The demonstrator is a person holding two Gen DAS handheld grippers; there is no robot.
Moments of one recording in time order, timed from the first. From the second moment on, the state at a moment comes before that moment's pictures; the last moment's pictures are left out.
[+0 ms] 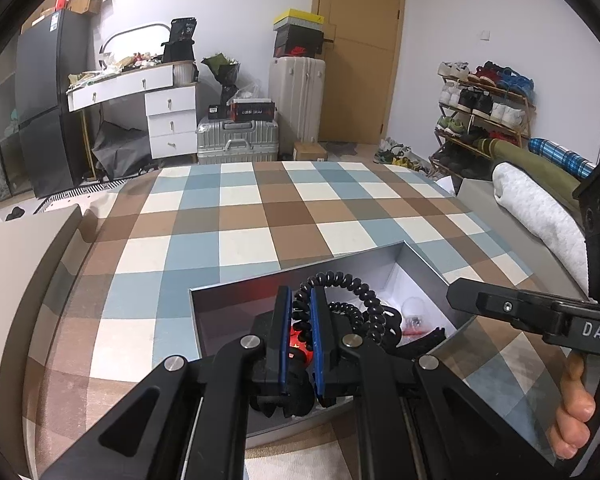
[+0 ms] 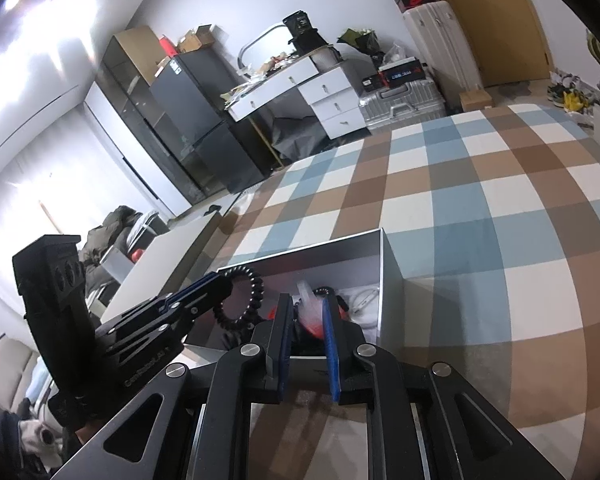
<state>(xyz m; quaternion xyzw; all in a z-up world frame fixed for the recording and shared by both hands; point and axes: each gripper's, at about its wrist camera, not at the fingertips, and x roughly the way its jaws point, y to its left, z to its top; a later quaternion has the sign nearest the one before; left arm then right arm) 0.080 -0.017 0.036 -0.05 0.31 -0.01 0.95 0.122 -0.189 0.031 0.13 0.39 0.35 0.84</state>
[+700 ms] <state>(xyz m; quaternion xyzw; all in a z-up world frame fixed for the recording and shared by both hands) 0.055 -0.018 0.044 -0.04 0.31 -0.01 0.95 0.109 -0.190 0.037 0.09 0.39 0.33 0.86</state>
